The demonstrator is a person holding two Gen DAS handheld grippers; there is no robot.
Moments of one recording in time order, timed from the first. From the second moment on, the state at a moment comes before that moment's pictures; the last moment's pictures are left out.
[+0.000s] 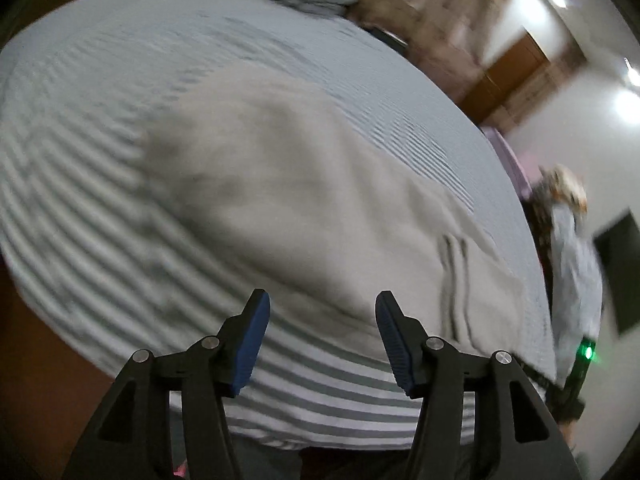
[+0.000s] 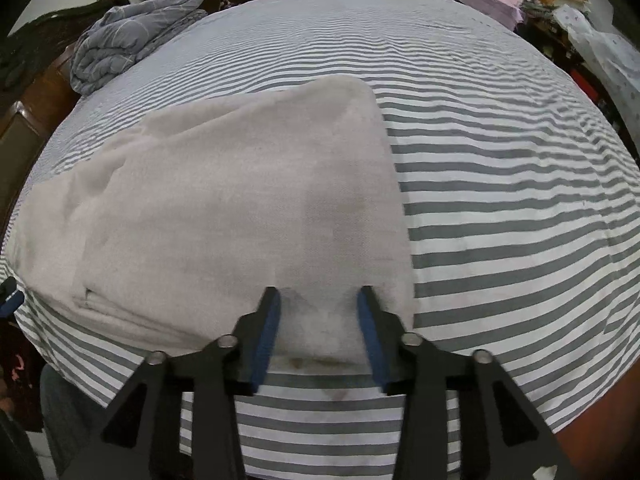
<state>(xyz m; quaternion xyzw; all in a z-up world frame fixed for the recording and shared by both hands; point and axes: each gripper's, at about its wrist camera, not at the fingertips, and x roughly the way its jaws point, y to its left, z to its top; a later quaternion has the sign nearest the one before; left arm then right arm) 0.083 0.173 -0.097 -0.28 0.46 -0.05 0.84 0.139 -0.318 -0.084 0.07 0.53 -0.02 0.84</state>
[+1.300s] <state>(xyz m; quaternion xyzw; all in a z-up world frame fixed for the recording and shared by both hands) 0.141 0.269 -0.162 -0.50 0.41 -0.05 0.76 0.123 -0.246 -0.058 0.10 0.50 0.00 0.86</state>
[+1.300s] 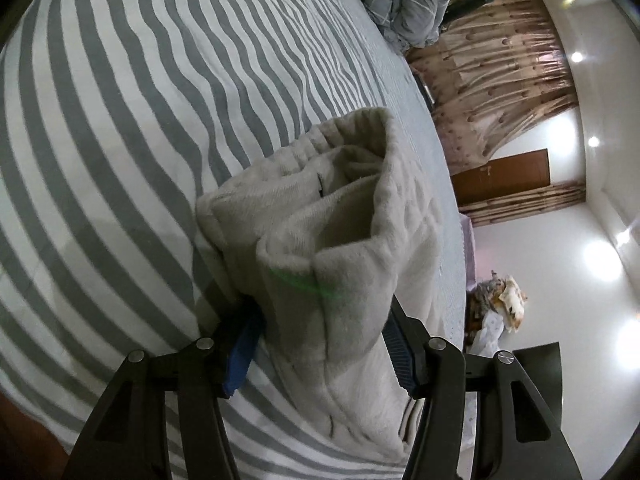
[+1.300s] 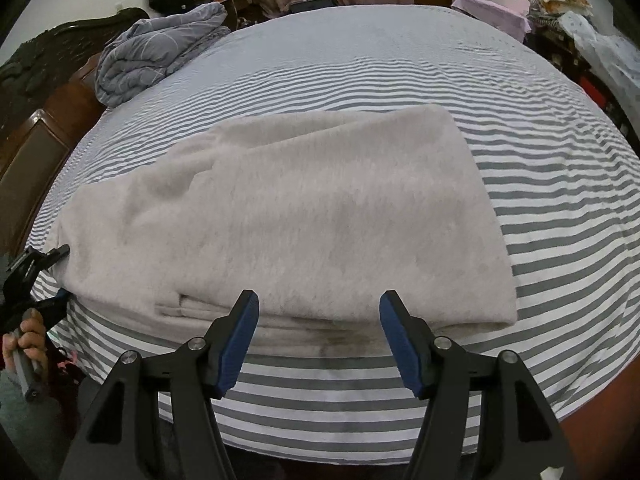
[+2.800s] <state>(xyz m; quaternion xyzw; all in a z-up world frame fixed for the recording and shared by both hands) 0.153 0.171 -0.072 -0.31 0.38 0.02 0.87 0.136 -0.257 -0.061 0.13 0.49 0.01 0.86</state>
